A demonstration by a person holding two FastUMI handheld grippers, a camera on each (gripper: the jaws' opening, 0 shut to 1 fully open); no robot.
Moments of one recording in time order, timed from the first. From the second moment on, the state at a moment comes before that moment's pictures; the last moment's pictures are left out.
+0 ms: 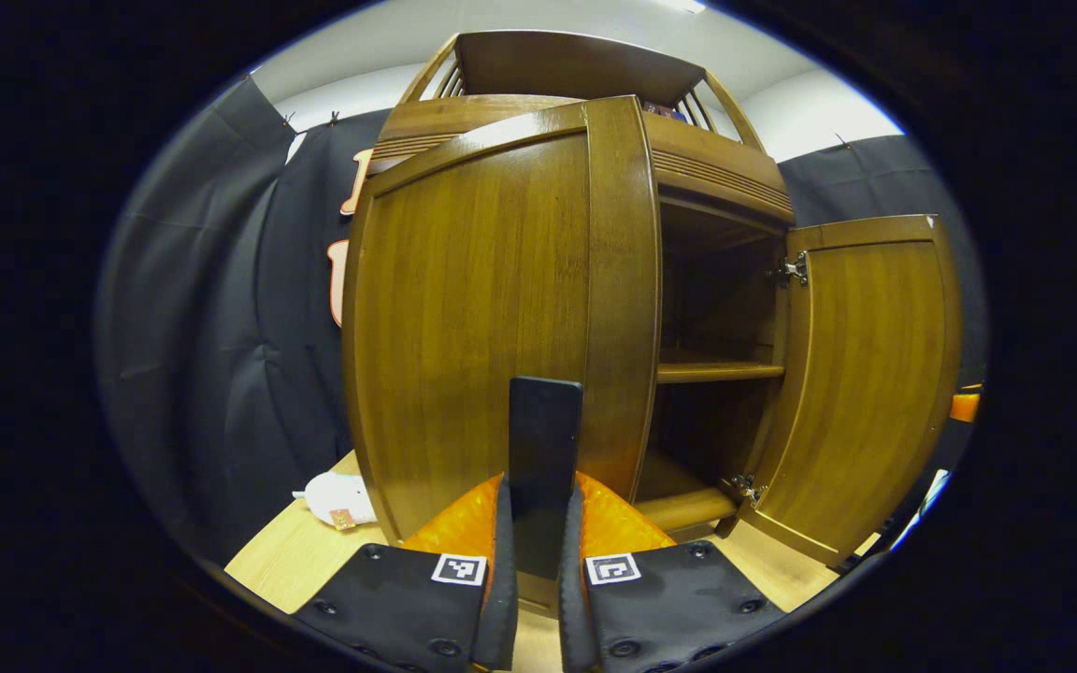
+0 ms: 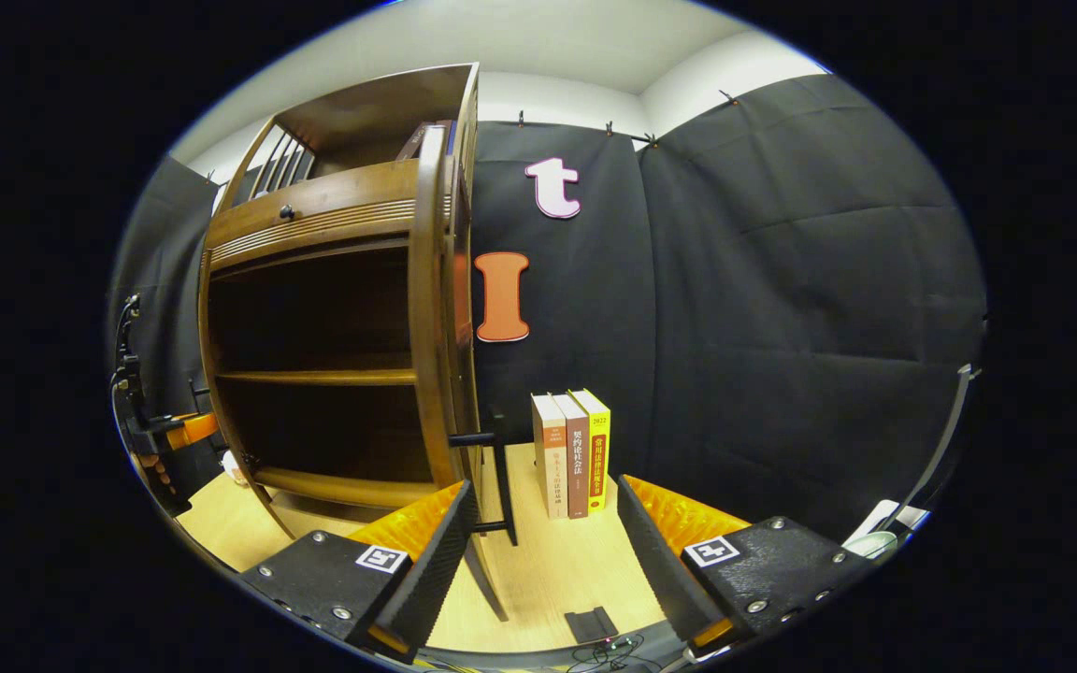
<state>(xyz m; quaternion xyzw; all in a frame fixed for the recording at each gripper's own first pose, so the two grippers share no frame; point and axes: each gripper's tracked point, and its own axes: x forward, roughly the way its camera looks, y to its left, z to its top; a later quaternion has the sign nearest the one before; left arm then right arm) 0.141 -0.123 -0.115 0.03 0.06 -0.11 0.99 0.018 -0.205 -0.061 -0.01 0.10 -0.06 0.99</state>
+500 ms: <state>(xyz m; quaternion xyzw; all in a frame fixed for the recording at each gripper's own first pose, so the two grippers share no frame) 0.094 -0.049 -0.101 0.04 0.06 -0.11 0.99 0.004 -0.129 -0.045 -0.01 0.09 -0.08 0.99</state>
